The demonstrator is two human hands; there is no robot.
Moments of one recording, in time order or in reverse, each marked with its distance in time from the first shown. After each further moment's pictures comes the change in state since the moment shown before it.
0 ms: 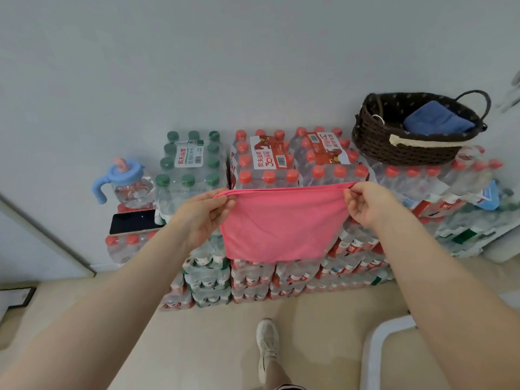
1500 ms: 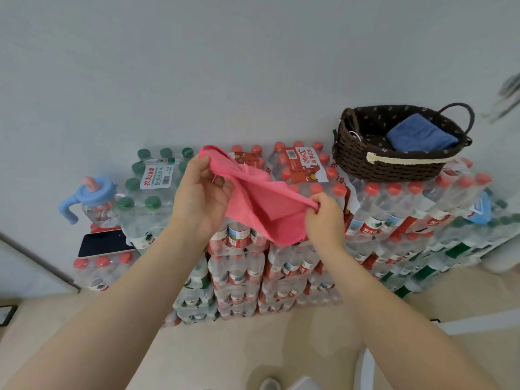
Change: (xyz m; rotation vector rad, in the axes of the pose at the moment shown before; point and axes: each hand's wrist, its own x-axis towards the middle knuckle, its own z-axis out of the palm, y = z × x) left_hand 0.024 0.028 0.117 -0.622 -0.164 0.292; right_hand 0.042 0.017 0.009 -0.828 0.144 -0.808
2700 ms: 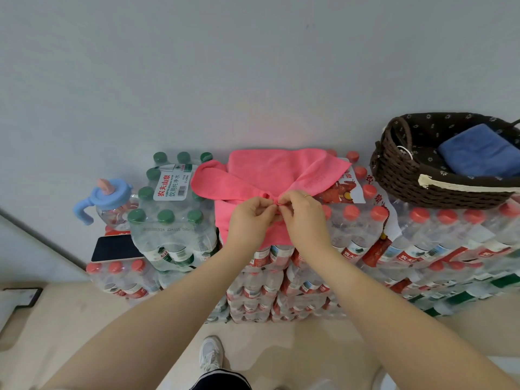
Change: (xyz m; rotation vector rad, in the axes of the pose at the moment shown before) left_hand 0.071 -0.052 -0.044 1.084 0.041 0.079; right_hand 0.048 -0.048 0.068 -0.055 -0.182 -0.406
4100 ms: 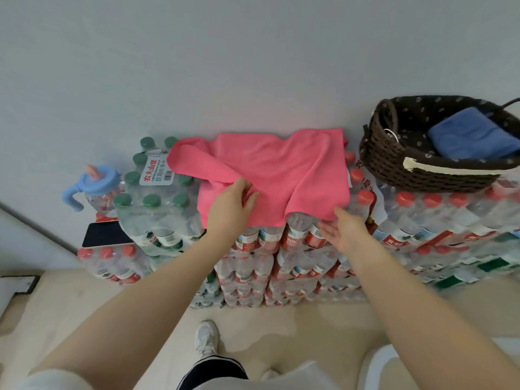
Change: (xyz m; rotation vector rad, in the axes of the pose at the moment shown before) left_hand 0.001 -0.013 -0.005 0.726 0.144 0.299; right_hand -0.014 0.096 -0.035 0.935 0.098 1.165
